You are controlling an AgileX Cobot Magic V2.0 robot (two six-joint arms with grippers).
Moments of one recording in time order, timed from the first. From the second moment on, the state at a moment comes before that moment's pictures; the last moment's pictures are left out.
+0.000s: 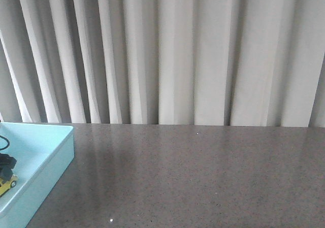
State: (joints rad) left arm 0.29 2.07 -1.82 -0.21 1.01 0.36; right arm 0.06 0.85 -0.73 0.01 0.79 -0.04
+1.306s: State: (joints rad) left arm 0.17 1.26 -1.39 -0.33 1.00 0.46; right arm 0.06 0.85 -0.73 0.01 0.79 -0.04
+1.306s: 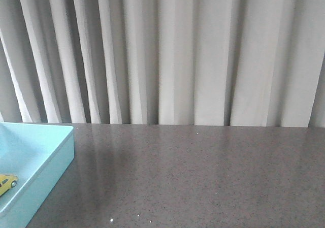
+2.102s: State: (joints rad) left arm -0.02 0.45 -0.77 0.04 0.91 0.14; right arm 0.06 0.85 -0.73 0.01 0.79 -0.04
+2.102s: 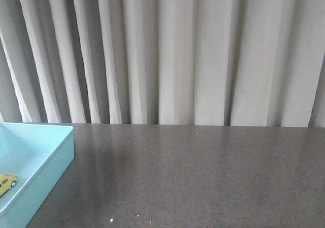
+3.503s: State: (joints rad) left arm -0.02 0.41 -0.56 0.04 0.59 0.04; right arm 0.06 0.85 -0.73 0.01 0.80 -0.04
